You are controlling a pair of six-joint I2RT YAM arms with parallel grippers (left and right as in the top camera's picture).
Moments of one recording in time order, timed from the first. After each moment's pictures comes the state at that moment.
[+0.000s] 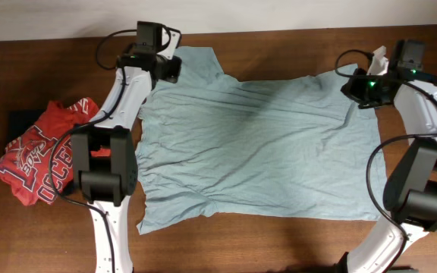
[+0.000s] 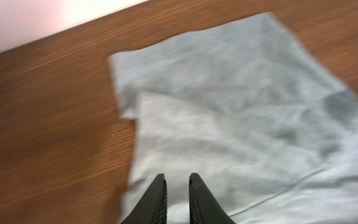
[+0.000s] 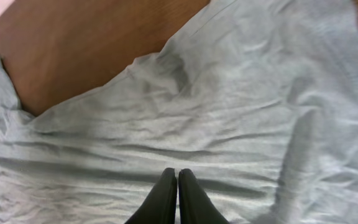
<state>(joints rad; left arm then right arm) -0.17 2.35 1.97 -0.52 0.08 0.18 -0.30 2.02 1.58 -0.67 -0.43 0.19</state>
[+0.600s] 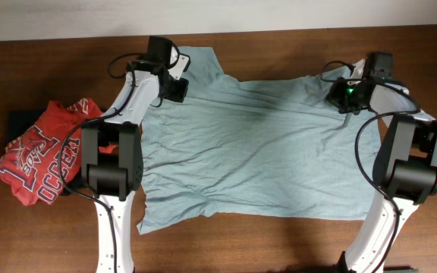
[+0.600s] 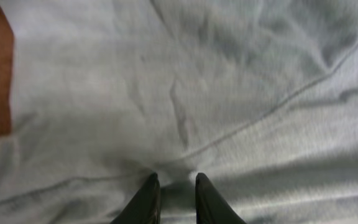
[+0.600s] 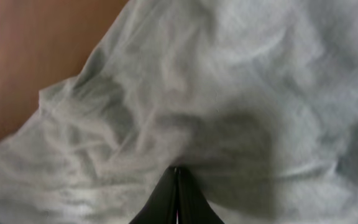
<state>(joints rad) -0.19 2.42 1.97 -0.72 0.13 0.18 -0.25 2.25 1.58 -0.44 -0.36 0.33</state>
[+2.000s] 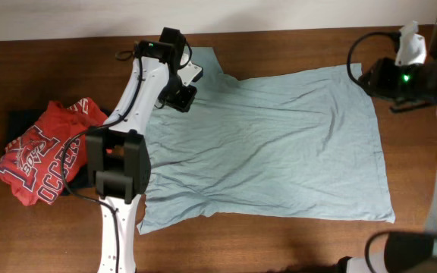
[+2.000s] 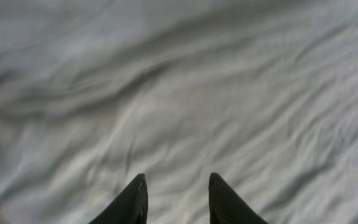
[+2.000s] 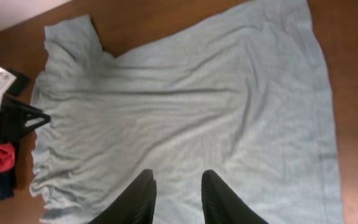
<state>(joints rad) -0.26 2.39 2.22 -1.30 0.10 0.27 -0.26 1.63 1.90 -1.33 -0.37 0.04</state>
